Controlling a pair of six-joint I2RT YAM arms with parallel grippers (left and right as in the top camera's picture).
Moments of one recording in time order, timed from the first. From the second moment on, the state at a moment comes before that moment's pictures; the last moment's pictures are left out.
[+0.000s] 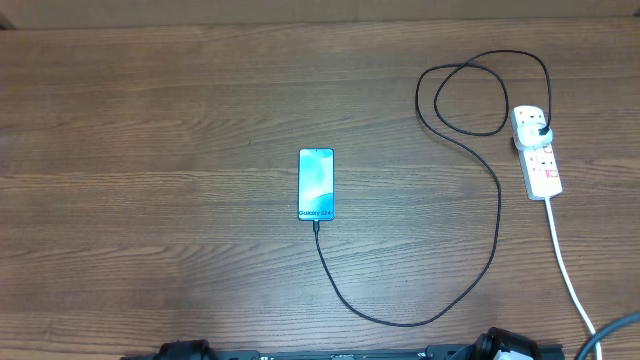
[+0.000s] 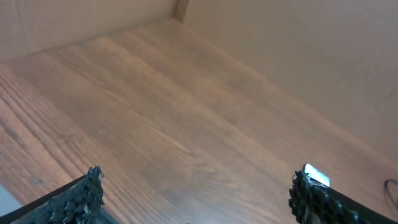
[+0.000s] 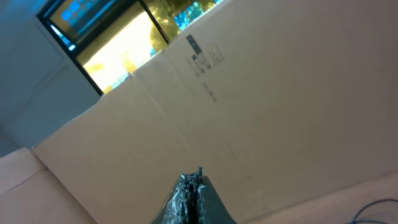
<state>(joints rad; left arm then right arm) 0.06 0.01 1.26 -1.60 -0.33 -0.54 -0.34 0.90 1.87 -0.80 -0.44 0.67</state>
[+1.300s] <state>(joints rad) 0.06 0.01 0.05 -0.13 -0.09 -0.61 -0.24 0.81 1.87 -0.78 -0.43 0.57</state>
